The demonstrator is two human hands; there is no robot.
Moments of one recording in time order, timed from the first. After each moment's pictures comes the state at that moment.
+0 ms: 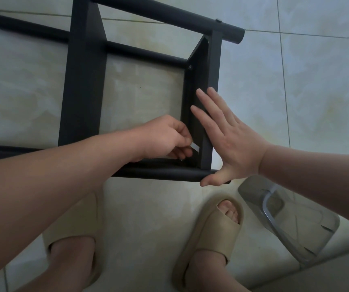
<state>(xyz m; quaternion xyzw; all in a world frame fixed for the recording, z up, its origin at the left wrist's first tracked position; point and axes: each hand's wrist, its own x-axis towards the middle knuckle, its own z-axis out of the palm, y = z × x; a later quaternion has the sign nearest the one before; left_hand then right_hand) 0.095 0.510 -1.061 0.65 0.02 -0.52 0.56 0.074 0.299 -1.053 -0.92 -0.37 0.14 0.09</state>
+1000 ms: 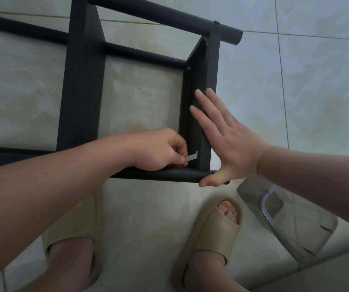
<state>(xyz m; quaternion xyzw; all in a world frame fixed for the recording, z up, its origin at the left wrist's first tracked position) 0.093 0.520 -1.065 0.71 -0.15 -0.55 0.43 0.074 0.299 -1.052 -0.92 -0.36 0.14 0.08</state>
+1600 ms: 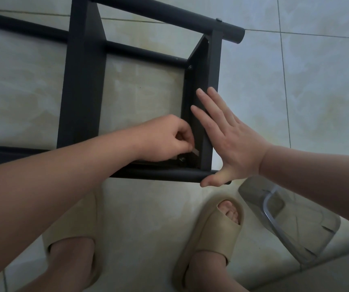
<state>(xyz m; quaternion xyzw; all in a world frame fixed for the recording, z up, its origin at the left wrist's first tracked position) 0.101 0.513 -1.062 0.76 -0.15 -0.44 0.45 0.074 0.299 -1.052 -0.92 -0.36 0.15 0.09</state>
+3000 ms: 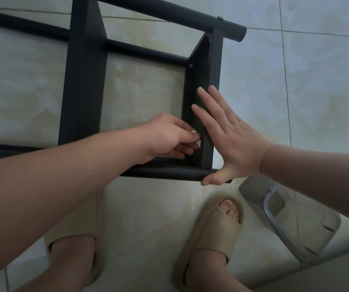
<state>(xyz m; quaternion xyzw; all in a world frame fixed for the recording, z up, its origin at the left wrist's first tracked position) 0.093 0.505 -1.068 0.58 0.11 -0.52 0.61 0.074 0.300 -1.052 -0.92 -0.36 0.14 0.09</state>
